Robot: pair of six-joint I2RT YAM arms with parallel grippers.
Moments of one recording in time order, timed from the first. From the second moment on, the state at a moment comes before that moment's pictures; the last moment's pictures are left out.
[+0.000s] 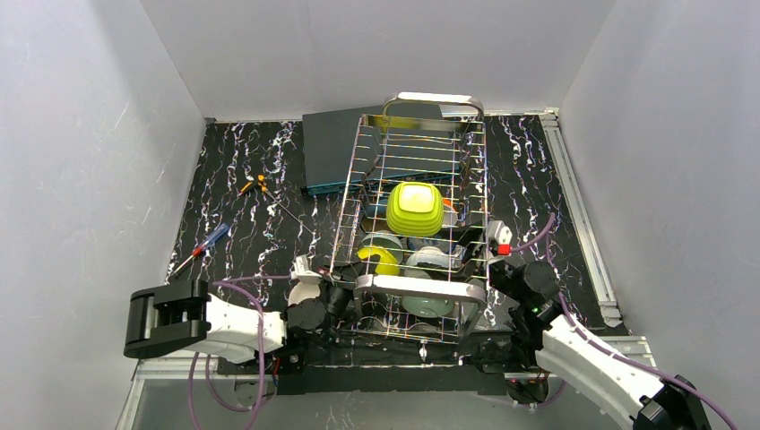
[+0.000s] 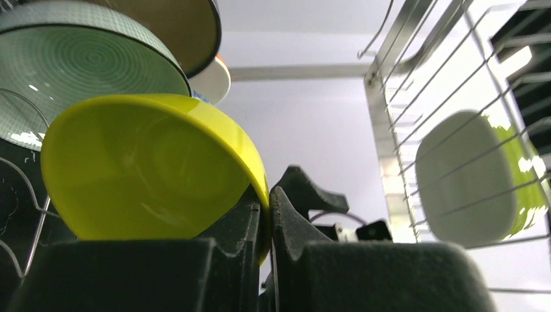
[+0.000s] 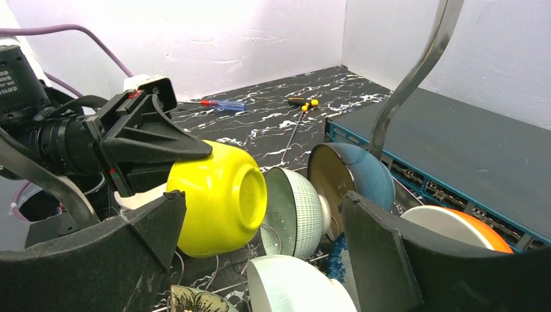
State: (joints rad) left arm -1.40 1.17 0.13 1.15 -0.95 -1.47; right arm 0.66 0.58 0.13 0.72 -0.47 0.18
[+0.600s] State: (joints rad) left arm -1.45 1.29 0.14 1.24 -1.16 -1.64; right arm 0.66 0.55 0.14 0.67 -0.42 0.18
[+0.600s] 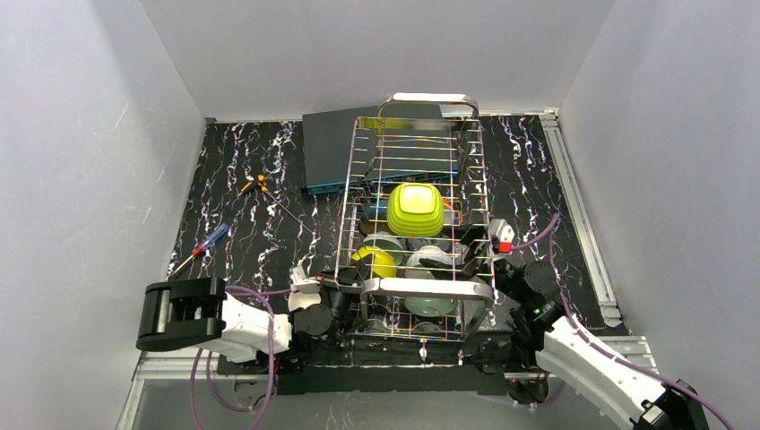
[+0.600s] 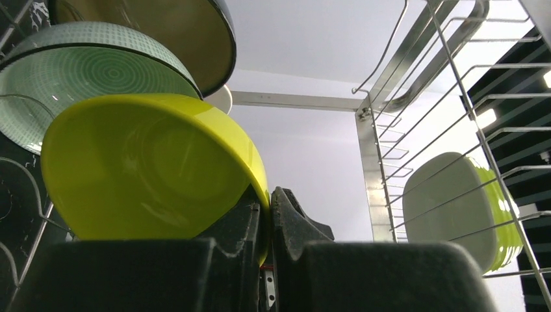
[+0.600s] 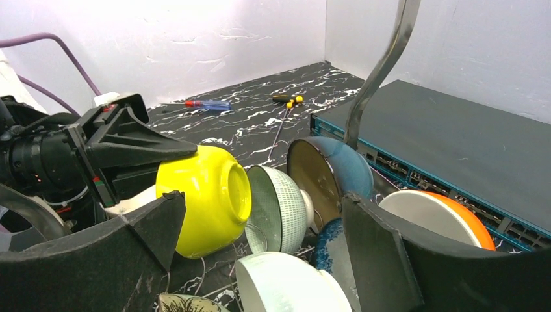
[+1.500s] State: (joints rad) left arm -1.55 0.88 0.18 0.77 -1.19 -1.37; right arm 0.67 0.66 0.14 0.61 -0.56 0.10
